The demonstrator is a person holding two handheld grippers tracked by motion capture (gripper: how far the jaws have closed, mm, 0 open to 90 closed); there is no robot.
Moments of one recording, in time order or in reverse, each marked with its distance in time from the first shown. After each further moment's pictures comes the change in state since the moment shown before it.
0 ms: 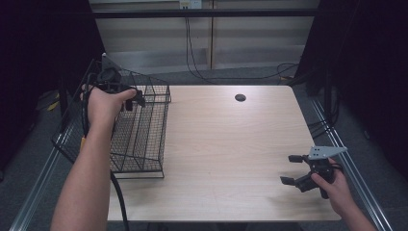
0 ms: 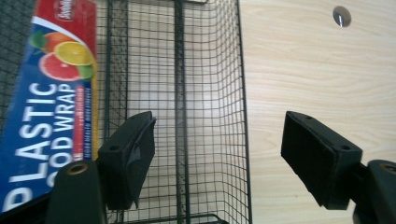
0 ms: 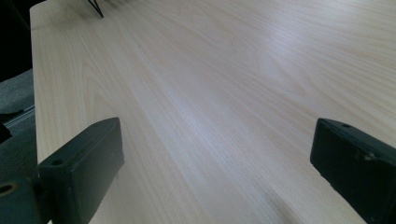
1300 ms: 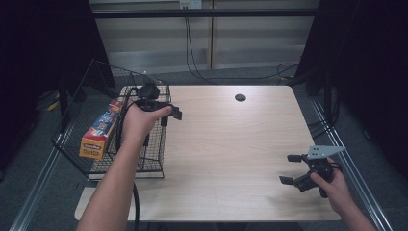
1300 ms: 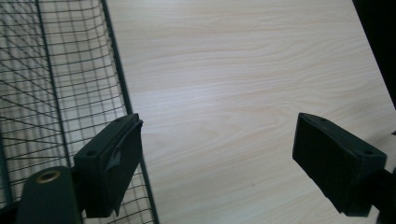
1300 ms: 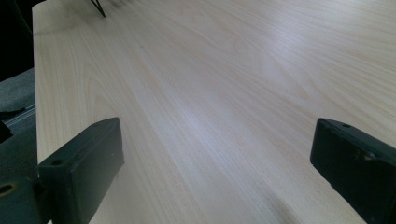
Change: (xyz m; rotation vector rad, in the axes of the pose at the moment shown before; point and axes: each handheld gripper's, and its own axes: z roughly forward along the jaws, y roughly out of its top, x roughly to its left) left arm -0.067 -0.037 0.049 -0.012 -0.179 0.191; right arm 0.000 0.001 0.002 0.004 0.009 -0.007
